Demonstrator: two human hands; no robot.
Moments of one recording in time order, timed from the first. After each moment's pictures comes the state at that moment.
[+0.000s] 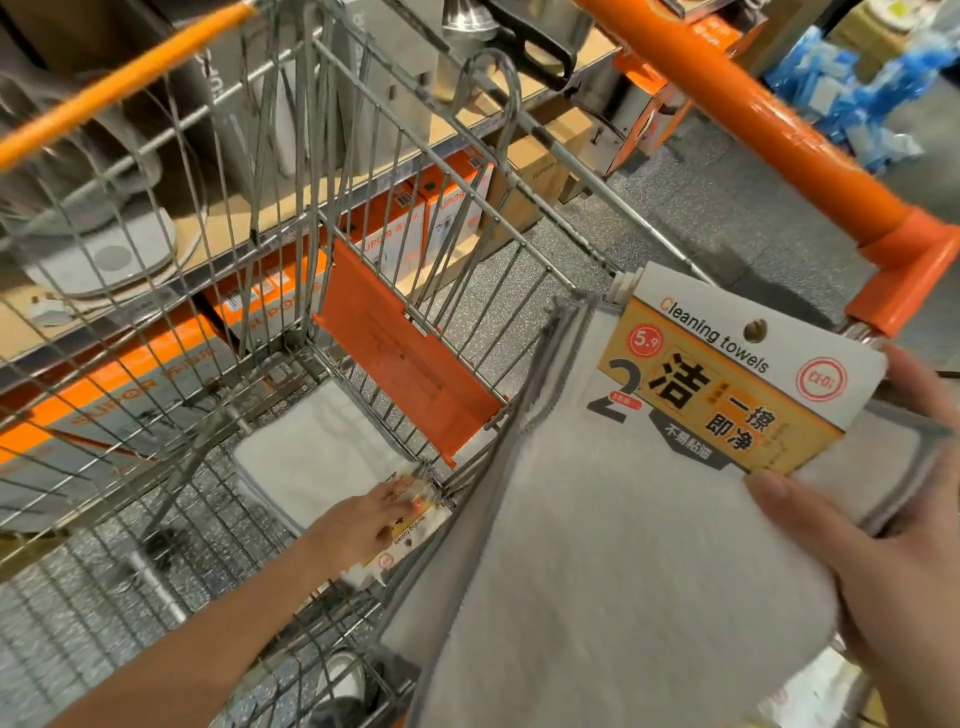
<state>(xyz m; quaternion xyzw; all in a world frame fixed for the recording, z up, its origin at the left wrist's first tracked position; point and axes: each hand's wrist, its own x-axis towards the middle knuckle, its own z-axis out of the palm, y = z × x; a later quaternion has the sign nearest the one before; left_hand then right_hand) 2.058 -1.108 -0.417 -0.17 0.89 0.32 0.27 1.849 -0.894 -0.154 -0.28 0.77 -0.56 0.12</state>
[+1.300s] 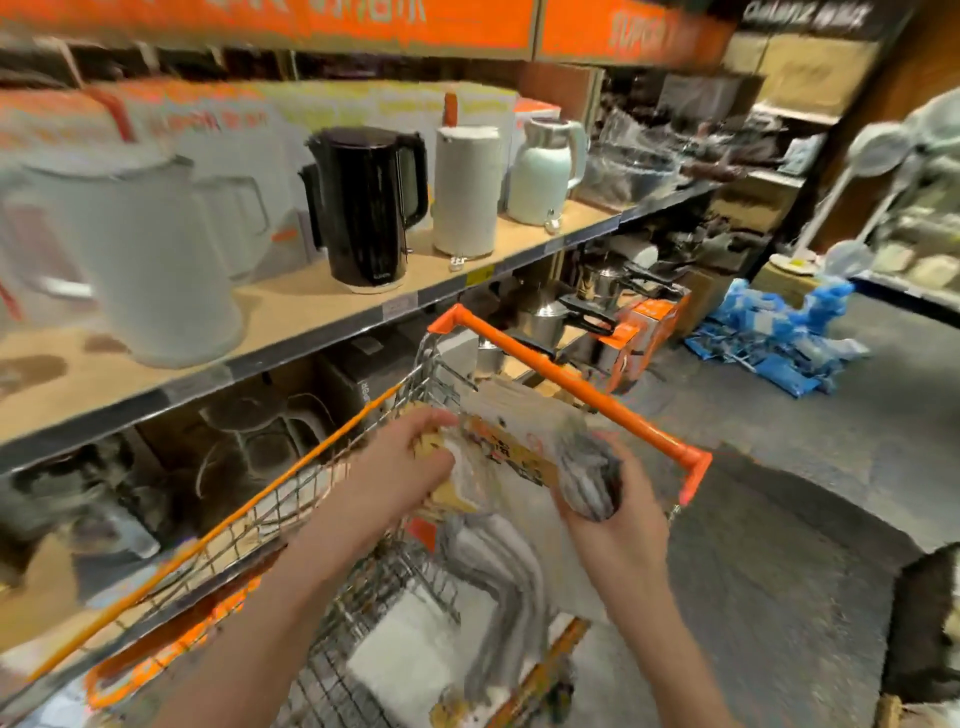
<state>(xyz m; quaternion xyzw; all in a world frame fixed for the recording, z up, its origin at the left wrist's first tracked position) 2.083 -1.130 0.026 -0.34 0.77 0.51 -0.18 1.951 -0.979 -0.020 -0.35 0.78 -0.52 -0.01</state>
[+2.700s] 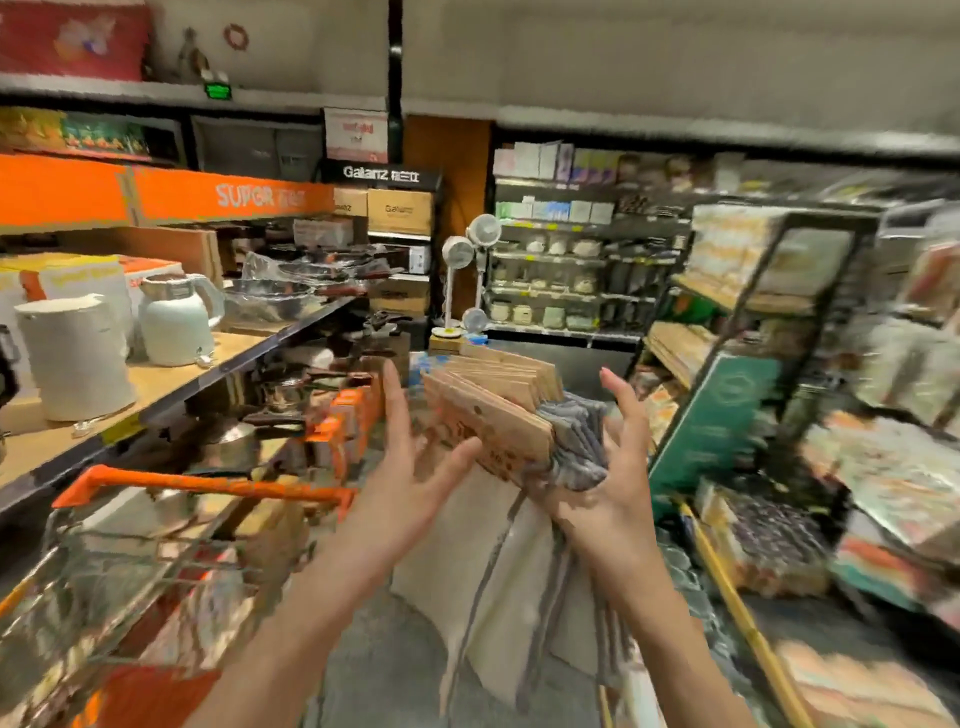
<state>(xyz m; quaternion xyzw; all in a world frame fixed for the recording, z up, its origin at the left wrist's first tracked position) 2.039 -0.835 0.169 0.06 0.80 0.57 -0.15 2.015 -0.661 0.162 -0.26 0.70 -0.62 -0.24</state>
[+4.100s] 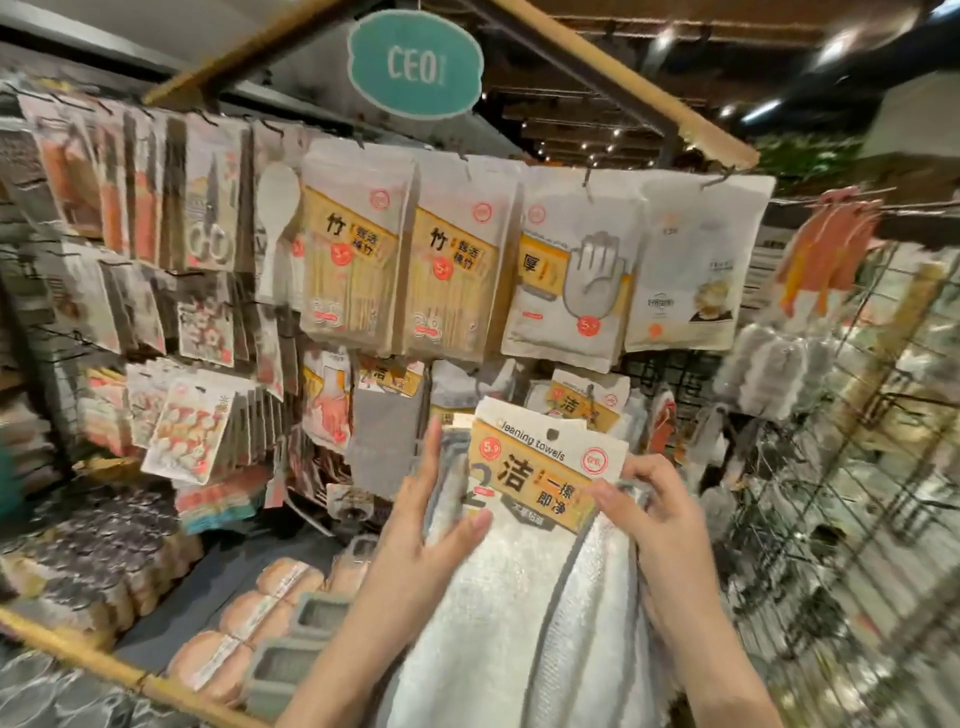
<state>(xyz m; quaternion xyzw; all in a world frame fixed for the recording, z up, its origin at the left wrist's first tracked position) 2.052 -0.241 0.118 0.57 0.52 0.59 0.24 2.244 -0.169 0.141 0.33 0.63 -0.41 -0.57</state>
